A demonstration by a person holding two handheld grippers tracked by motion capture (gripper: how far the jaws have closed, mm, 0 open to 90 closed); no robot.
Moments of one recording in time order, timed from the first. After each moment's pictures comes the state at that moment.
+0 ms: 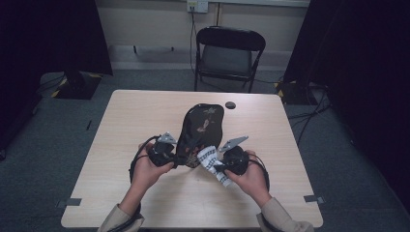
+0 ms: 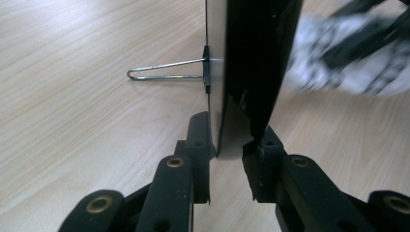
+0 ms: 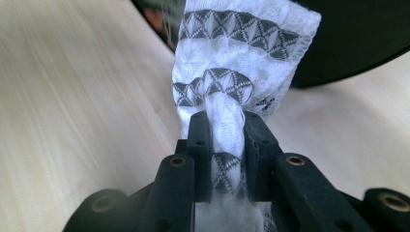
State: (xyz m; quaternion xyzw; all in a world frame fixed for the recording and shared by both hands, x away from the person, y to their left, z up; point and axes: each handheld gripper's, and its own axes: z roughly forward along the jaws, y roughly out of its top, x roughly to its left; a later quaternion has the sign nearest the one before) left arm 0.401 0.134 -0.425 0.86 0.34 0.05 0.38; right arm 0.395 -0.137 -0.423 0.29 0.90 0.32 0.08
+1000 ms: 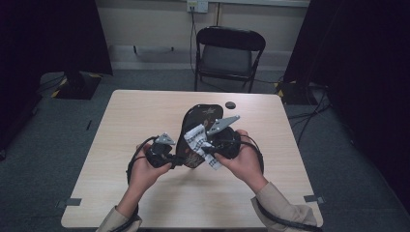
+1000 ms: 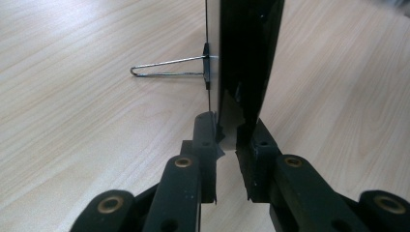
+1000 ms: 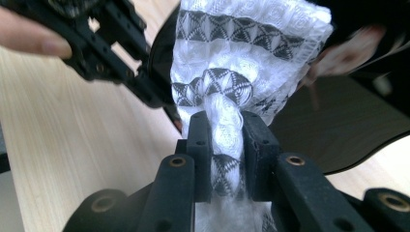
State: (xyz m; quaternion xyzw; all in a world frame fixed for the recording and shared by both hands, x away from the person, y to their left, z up) left arm 0.395 0.137 -0.421 0.85 0.35 0.05 0.39; right arm 0.398 -0.099 -0.343 0.23 0.90 0.34 0.13
